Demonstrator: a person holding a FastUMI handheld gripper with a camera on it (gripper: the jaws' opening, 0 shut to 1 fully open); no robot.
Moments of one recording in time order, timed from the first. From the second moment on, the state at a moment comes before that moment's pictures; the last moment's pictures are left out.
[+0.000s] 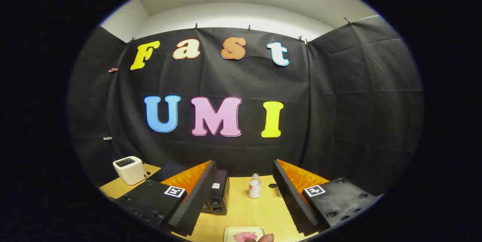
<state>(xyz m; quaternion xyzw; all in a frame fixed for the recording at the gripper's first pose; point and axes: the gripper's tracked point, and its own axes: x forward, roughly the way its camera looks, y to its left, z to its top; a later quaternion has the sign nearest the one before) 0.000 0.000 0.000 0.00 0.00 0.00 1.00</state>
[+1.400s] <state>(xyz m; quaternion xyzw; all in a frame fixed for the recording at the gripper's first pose) 0.012 0.091 -0.014 0.00 -0.03 0.01 1.00</state>
